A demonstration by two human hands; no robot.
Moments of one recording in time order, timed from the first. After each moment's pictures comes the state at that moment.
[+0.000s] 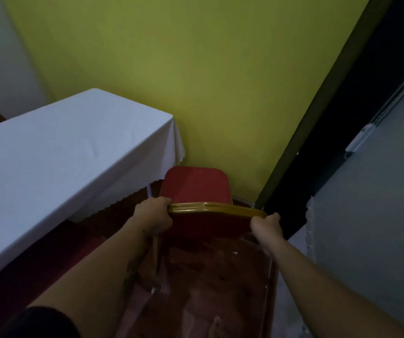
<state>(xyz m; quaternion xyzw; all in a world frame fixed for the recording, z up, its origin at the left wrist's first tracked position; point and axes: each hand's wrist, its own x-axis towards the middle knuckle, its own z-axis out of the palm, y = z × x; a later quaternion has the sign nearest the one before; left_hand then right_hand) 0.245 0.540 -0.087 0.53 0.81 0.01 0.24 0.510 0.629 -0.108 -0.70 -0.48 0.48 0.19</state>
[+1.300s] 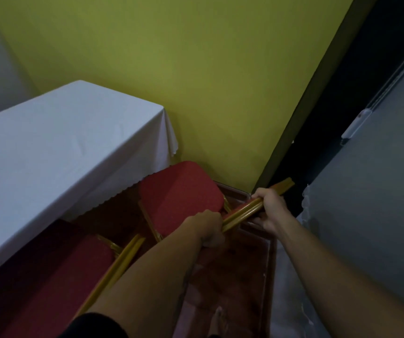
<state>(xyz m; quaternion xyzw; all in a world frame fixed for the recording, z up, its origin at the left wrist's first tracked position) 0.363 0.575 -0.087 0.63 0.71 -0.06 0.32 0.513 0.673 -0.099 -0.61 -0.31 0.64 0.34</state>
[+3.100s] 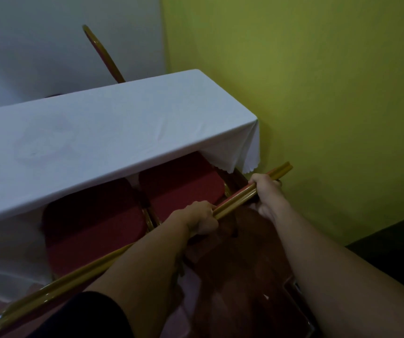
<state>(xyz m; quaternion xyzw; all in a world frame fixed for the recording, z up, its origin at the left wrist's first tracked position) 0.256 0.654 -0.100 0.27 0.84 0.15 0.44 0.320 0.819 -0.094 -0.50 -0.49 0.70 0.14</state>
